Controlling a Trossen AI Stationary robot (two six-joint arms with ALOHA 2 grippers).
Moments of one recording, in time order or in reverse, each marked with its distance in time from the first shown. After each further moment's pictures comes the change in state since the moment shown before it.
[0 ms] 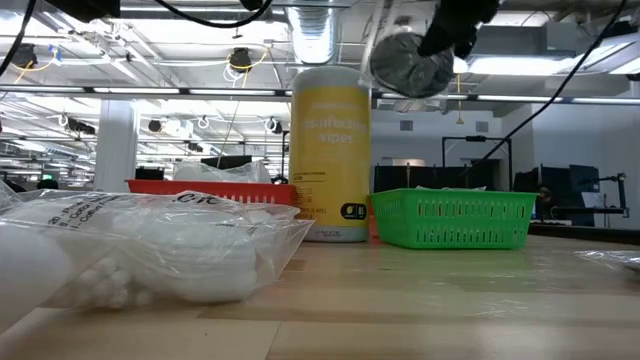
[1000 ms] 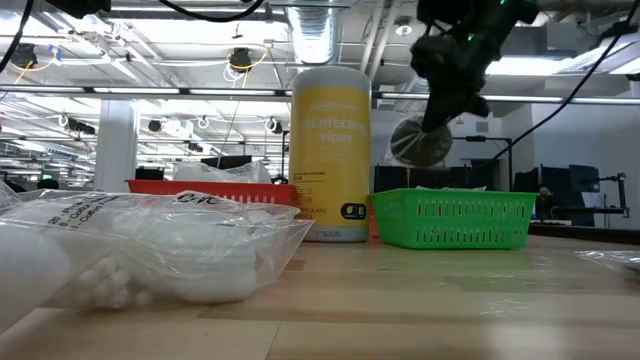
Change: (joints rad) left arm -0.046 0.000 0.000 -0.003 -0.003 0.000; right arm -0.326 0.025 -0.154 0.043 -0.061 0.197
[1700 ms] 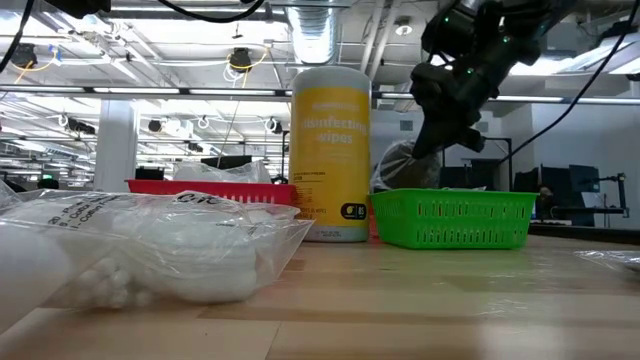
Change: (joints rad) left arm 0.001 0.000 0.000 -0.007 0.000 0.001; right arm -0.055 0.002 -0.218 0.337 -0.103 0.019
